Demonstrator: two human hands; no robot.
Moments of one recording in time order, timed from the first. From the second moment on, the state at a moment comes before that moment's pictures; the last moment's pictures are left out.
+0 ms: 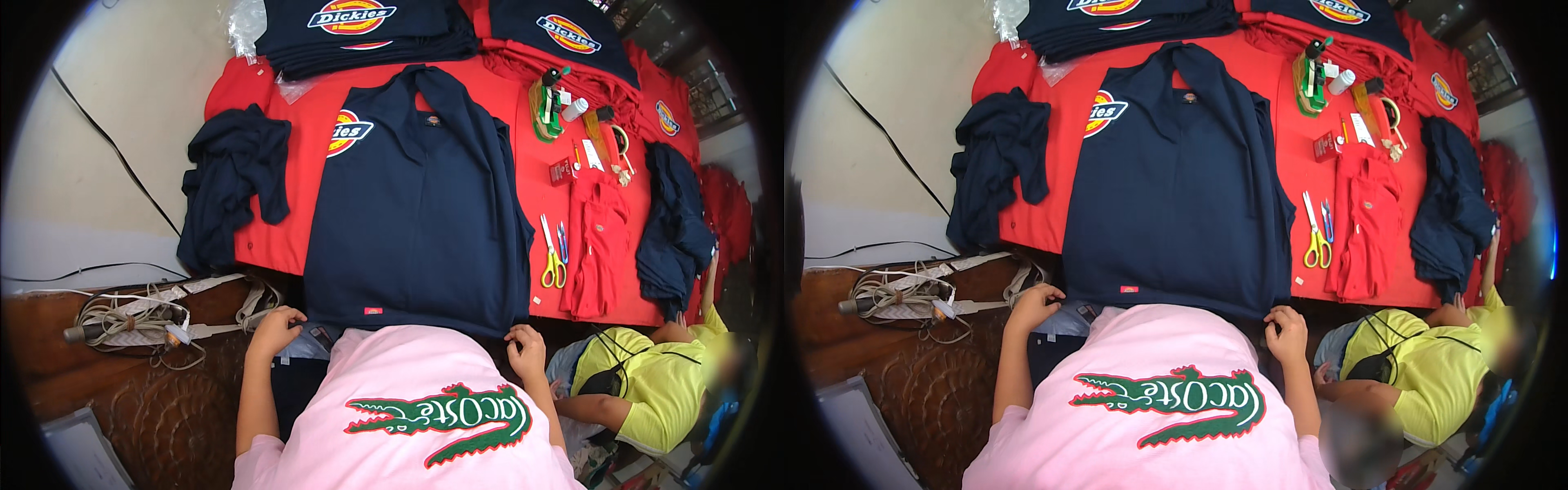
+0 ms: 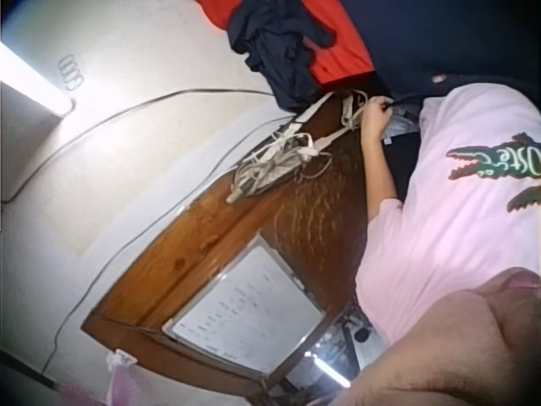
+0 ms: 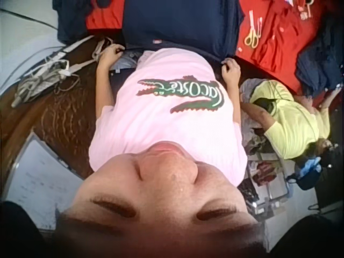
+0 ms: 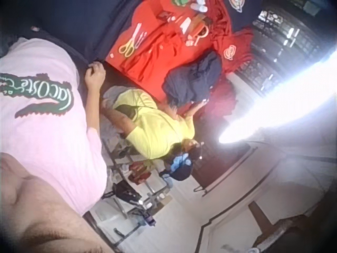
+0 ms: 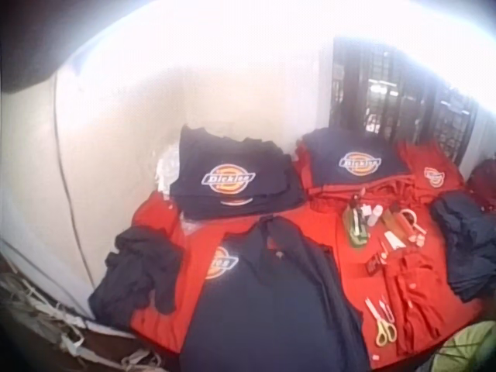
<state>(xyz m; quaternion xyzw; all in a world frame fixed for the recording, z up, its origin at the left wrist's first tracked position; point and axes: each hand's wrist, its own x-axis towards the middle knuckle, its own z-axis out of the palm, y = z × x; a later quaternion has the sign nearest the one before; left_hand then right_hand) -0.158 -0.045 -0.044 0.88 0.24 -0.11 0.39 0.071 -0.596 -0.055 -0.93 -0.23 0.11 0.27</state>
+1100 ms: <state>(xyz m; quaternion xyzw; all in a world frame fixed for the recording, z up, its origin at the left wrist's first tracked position) 0.213 -0.101 -0.088 0.97 0.00 0.14 0.18 0.219 -0.498 -0.080 -0.95 -0.15 -0.17 0.21</state>
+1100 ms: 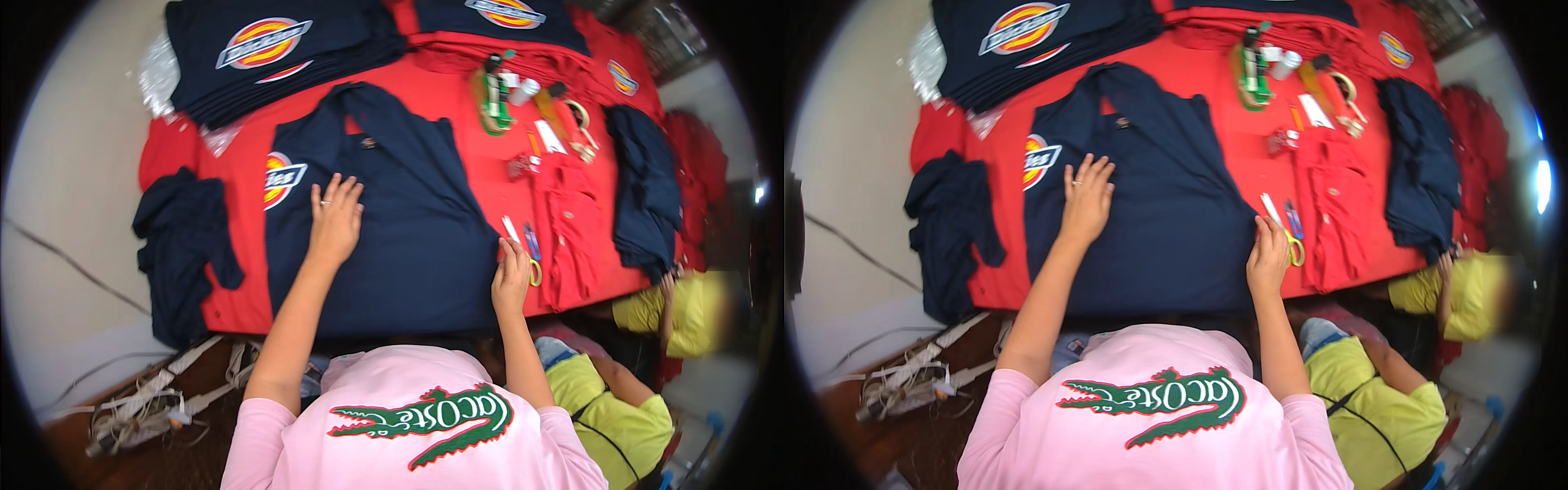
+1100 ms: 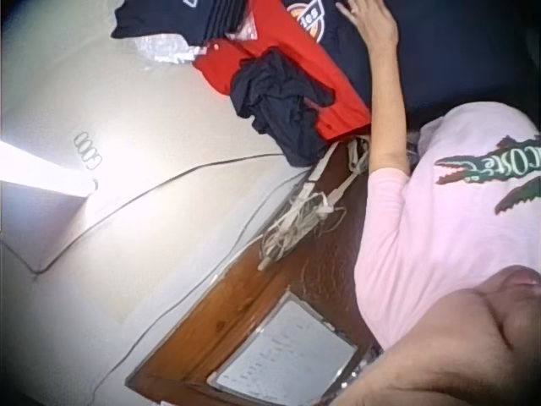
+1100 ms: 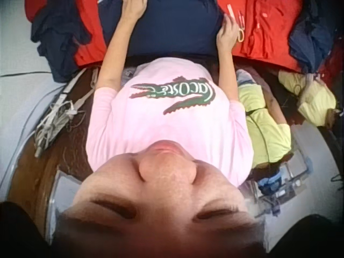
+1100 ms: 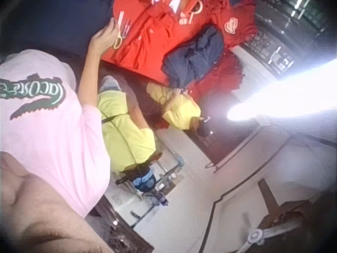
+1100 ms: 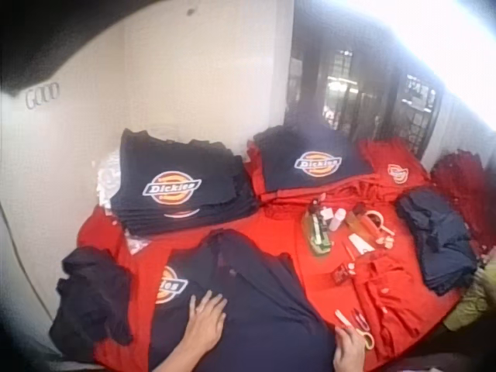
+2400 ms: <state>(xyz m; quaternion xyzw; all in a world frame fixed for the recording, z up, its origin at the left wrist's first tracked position) 0.110 -0.119 0.052 0.80 0.03 0.10 0.59 0.221 -0.334 0.087 -0.78 -0.36 0.10 0.50</state>
